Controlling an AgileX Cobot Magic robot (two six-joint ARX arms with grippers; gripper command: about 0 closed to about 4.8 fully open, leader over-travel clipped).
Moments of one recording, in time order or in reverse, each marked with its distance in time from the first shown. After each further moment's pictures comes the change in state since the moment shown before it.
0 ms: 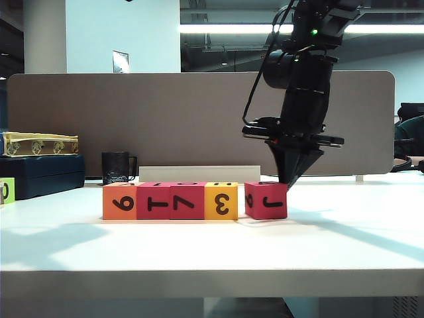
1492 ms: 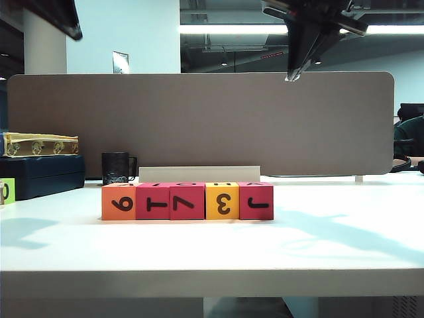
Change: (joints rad) left arm 0.237 -0.101 -0.247 0.275 -0.119 -0.018; right arm 0.034 -0.433 -0.059 -0.081 -0.016 -0.003
